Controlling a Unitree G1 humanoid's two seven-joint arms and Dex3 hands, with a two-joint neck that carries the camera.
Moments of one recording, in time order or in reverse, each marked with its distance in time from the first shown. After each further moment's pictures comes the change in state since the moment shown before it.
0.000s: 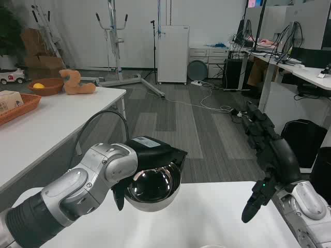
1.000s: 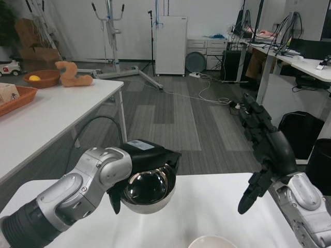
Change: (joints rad) left arm 0.112 -0.010 0.033 -0.024 0.023 0.000 -0.002; right arm -0.001 0.000 0.013 -0.010 0.007 0.000 0.000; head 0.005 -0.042
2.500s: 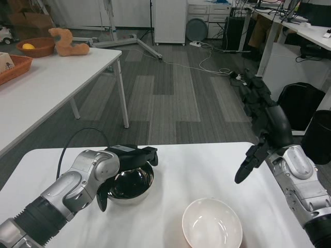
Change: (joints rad) left arm 0.198 -0.073 0.092 0.250 0.138 -0.095 -0.012; right arm 0.000 -0.001 0.023 0.056 0.009 0.000 0.000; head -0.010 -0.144
